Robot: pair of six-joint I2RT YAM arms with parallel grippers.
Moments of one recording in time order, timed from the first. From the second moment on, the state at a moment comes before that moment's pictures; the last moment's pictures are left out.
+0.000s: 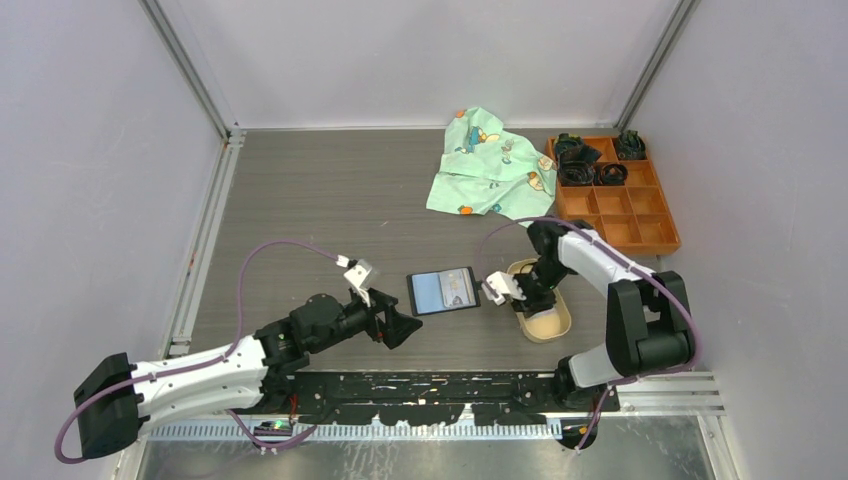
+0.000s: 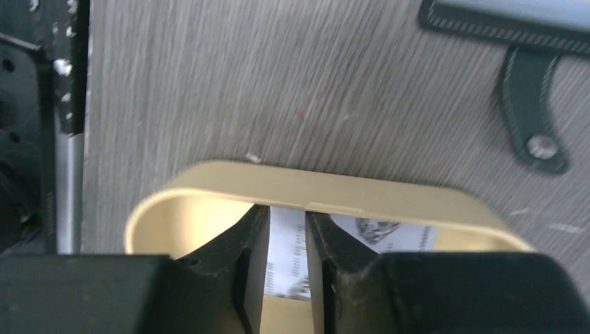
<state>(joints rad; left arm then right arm) -1.06 0.78 0.27 0.30 -0.06 -0.50 0.16 1.46 0.83 -1.11 -0.45 -1.74</state>
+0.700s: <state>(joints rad) -1.06 0.70 0.26 0.27 -0.06 -0.51 0.20 1.52 0.98 -0.90 -0.38 -1.34</state>
